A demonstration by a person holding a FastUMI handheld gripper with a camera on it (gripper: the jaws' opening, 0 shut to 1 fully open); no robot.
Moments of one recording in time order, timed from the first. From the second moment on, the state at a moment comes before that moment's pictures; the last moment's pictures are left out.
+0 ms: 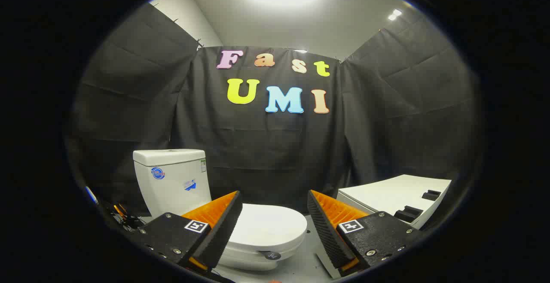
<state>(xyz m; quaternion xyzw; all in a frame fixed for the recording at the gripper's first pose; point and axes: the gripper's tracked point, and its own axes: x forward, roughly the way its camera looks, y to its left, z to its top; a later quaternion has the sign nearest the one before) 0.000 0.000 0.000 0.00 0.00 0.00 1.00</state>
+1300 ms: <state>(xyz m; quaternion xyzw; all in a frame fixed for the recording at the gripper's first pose) 0.023 0.005 -0.021 0.05 0.00 -0.01 1.00</state>
